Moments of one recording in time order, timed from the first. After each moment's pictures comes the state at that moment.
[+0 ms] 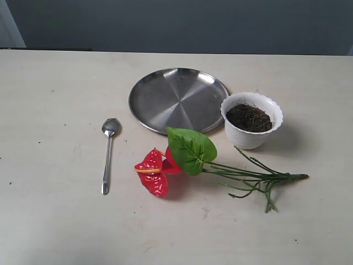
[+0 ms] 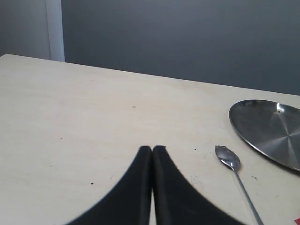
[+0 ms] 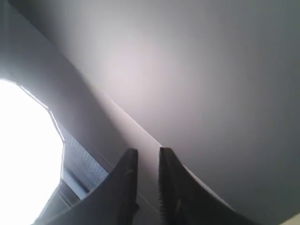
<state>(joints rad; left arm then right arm) 0.04 0.00 0.00 -0.18 0.25 0.01 0.27 0.01 0.00 -0.43 -0.47 1.50</state>
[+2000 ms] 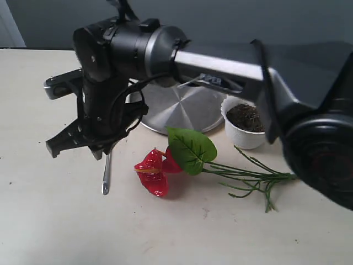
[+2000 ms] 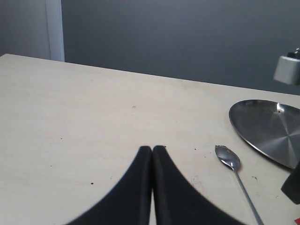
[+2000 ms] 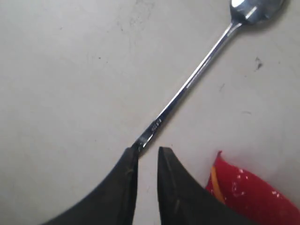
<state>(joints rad) 0.04 0.00 0.00 -0.18 0.25 0.01 1.07 2.26 -1.94 0.13 1.09 0.14</state>
